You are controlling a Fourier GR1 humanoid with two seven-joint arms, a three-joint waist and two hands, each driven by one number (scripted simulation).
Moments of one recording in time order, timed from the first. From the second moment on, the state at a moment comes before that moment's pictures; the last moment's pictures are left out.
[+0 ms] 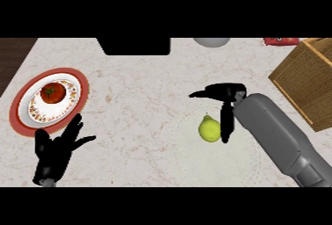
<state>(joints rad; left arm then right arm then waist) 0.06 0.35 -0.16 -1.43 0.25 0.16 0.17 -0.80 -0.31 0.49 -0.88 0.32 0.78 0.19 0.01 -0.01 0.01</state>
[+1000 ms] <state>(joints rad) 0.08 0.33 -0.13 -1.46 0.24 0.12 0.20 -0.73 -0.28 0.52 -0.89 0.51 0.66 0.03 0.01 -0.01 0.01</state>
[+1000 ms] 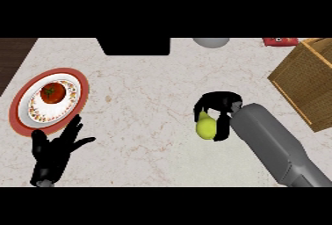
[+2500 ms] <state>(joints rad) 0.25 0.35 -0.04 -1.53 0.27 0.14 0.18 -0.09 -0.60 0.13 -1.74 0.16 0.19 -0.19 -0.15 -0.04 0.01</state>
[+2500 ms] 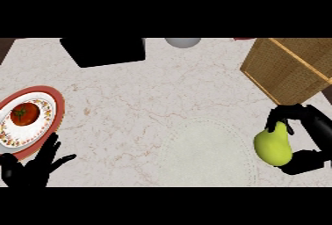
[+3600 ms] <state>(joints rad) 0.10 0.31 -0.11 -1.49 0.20 0.12 0.22 -0.26 -1.05 -0.51 -1.67 -0.43 0.36 0.33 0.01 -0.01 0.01</state>
